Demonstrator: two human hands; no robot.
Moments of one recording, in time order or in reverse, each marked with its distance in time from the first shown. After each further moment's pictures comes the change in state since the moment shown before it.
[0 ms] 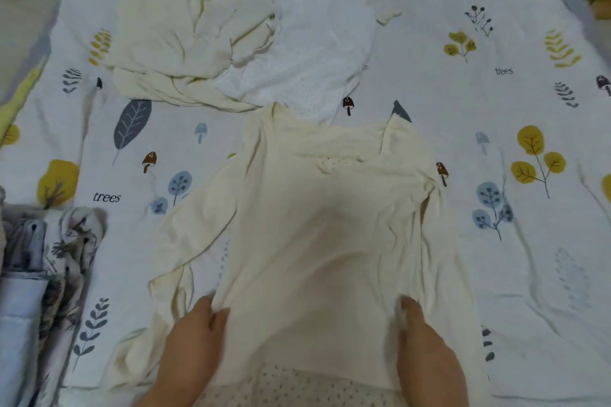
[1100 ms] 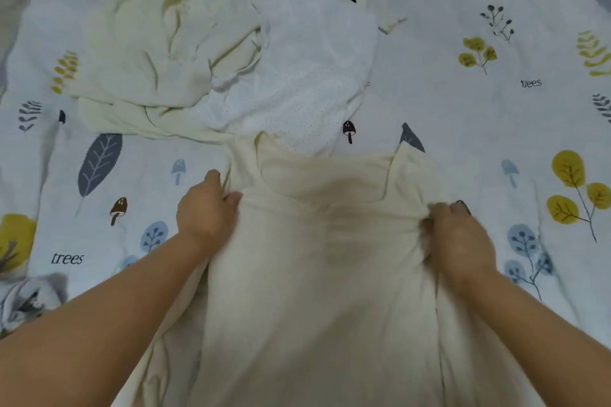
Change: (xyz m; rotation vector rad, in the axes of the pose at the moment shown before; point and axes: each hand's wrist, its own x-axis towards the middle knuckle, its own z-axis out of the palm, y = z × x) left_hand 0.211 0.134 -0.048 0.088 0.340 0.290; right_hand 0.188 -0.053 -0.117 -0.225 0.436 -0.222
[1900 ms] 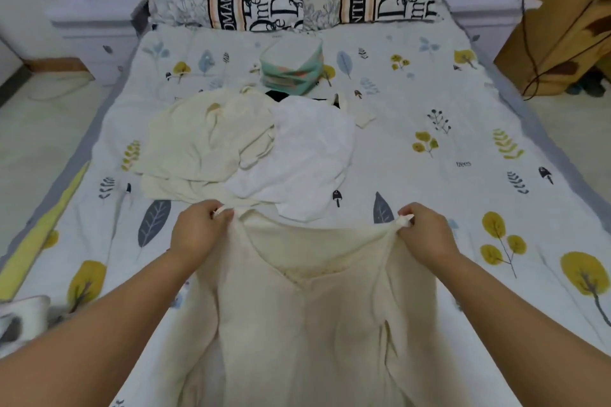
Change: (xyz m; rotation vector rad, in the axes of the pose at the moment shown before) left_hand -0.017 0.032 -0.149 -0.256 -0.008 0.039; right_hand -0.012 -0.036 -0.139 0.545 0.020 0.060
